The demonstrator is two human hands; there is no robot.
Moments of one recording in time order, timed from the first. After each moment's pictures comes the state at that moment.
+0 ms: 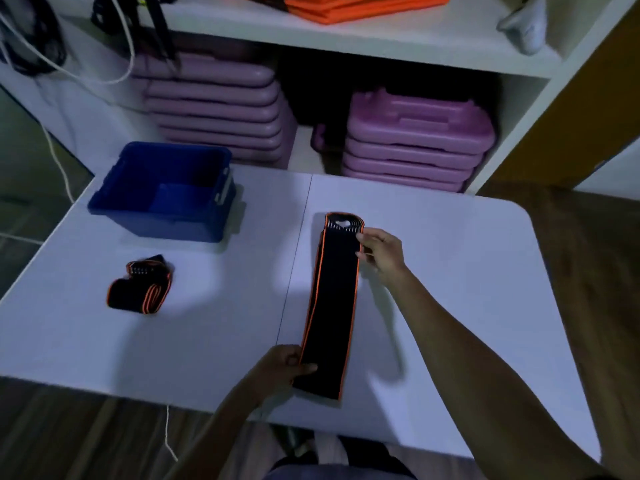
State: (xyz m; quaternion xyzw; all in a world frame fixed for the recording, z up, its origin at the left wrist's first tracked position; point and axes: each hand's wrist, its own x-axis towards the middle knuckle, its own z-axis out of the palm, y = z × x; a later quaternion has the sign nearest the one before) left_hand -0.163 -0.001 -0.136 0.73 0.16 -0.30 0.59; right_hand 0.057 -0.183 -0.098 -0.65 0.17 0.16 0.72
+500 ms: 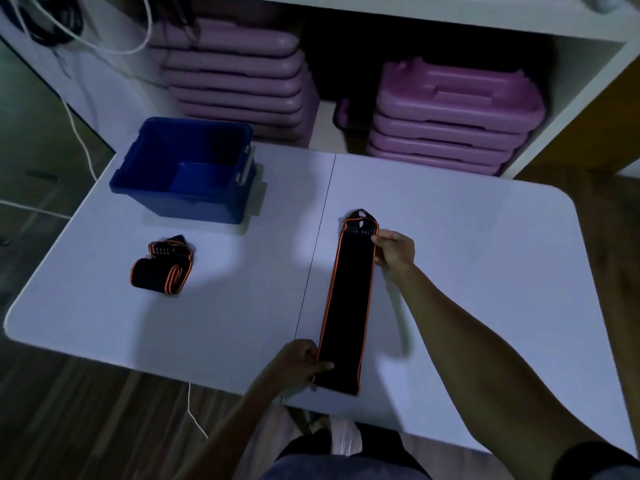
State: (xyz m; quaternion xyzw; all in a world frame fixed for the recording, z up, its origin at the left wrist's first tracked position) left_hand -0.165 0.001 -0.148 0.81 0.16 -0.33 0.46; right_hand 0.061 -0.163 -0.156 -0.70 0.26 0.16 0.65
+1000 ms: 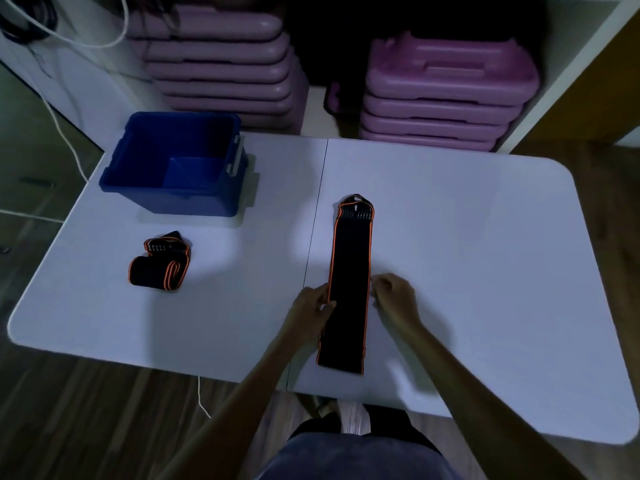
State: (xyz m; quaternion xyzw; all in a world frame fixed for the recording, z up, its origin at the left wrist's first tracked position) left_hand -0.118 -0.007 -0.150 0.90 0.04 -0.14 0.42; right_hand -0.066 -0.188 -0.165 -0.84 0.13 0.17 0.50
